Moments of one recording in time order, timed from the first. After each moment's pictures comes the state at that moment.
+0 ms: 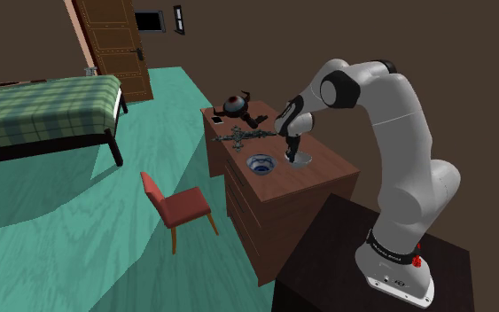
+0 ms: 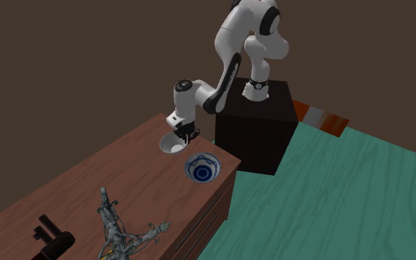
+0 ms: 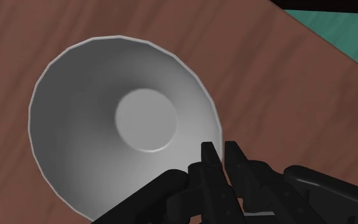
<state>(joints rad) -0.34 0.65 -0.27 -1.85 0.14 2.46 -0.76</state>
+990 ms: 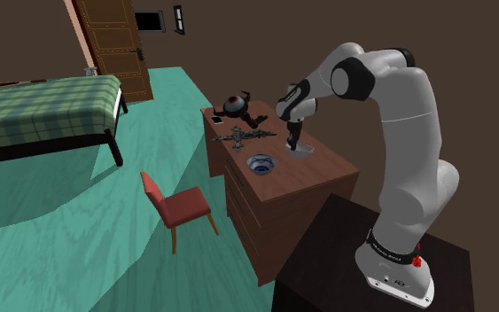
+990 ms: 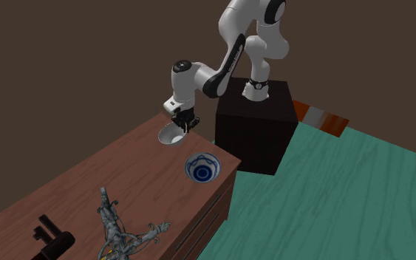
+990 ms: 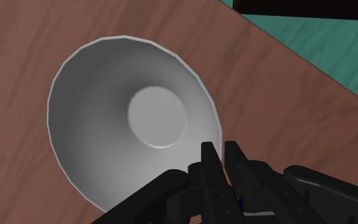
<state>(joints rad) -0.31 0.50 -0.30 -1.86 0.10 2.33 -0.74</state>
